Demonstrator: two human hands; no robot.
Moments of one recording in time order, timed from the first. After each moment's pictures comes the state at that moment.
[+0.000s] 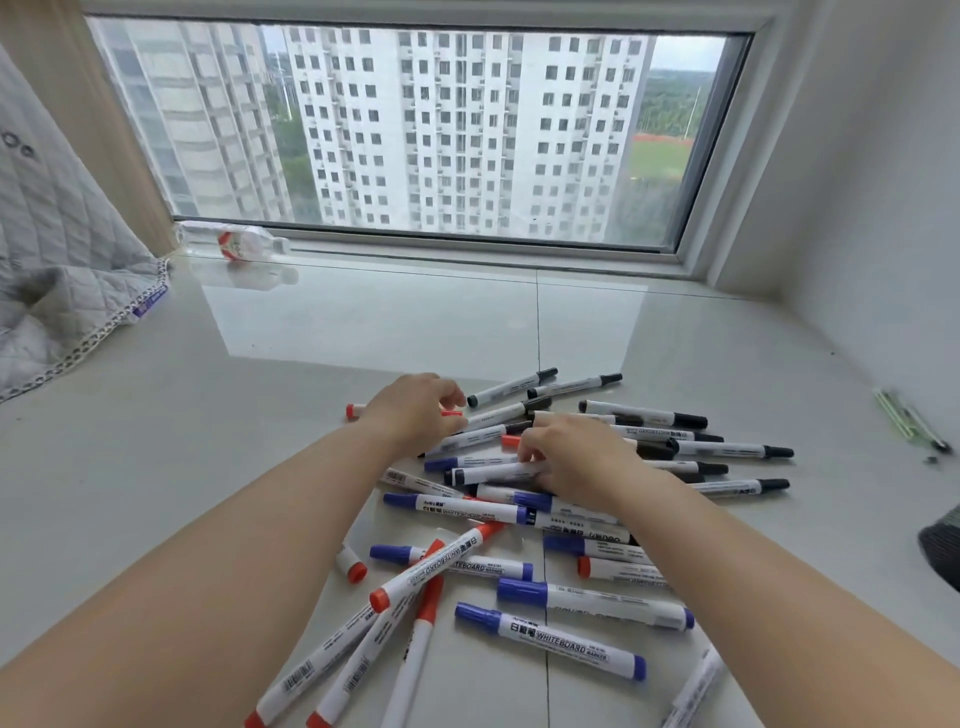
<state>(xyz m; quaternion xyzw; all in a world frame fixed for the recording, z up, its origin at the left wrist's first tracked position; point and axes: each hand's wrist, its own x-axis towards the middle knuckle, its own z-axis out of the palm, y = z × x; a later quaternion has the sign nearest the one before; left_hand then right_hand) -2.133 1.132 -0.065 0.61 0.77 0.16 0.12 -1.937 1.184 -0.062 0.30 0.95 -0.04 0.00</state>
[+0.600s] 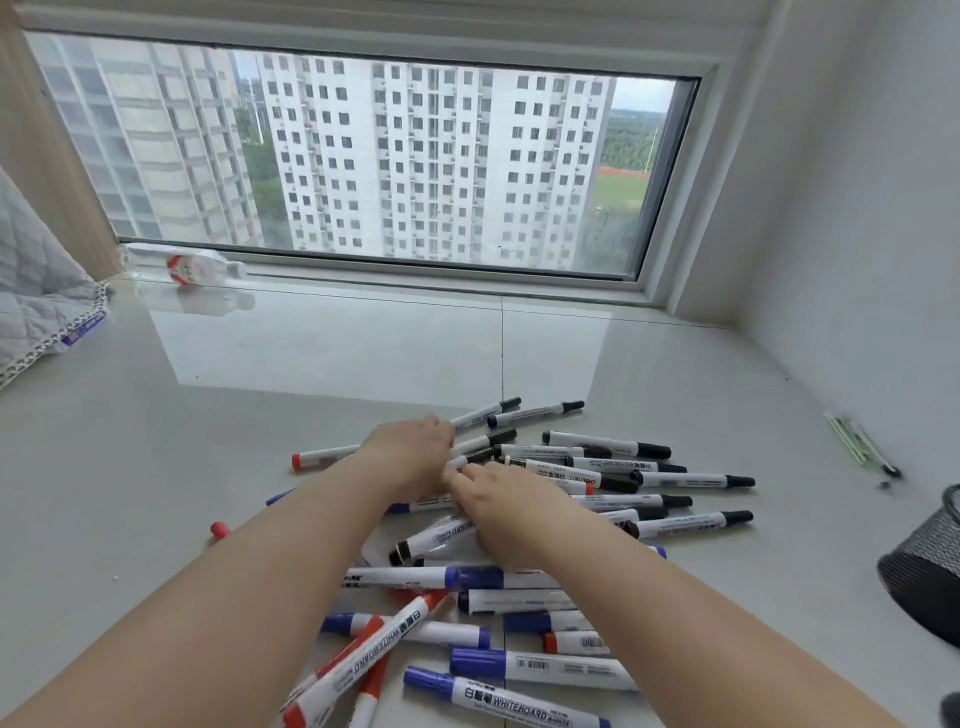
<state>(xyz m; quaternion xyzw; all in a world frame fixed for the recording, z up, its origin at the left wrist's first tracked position) -2.106 1.171 -0.080 0.67 0.74 -0.04 0.03 -1.953 1.175 -0.071 0.22 0.97 0.00 0.06</state>
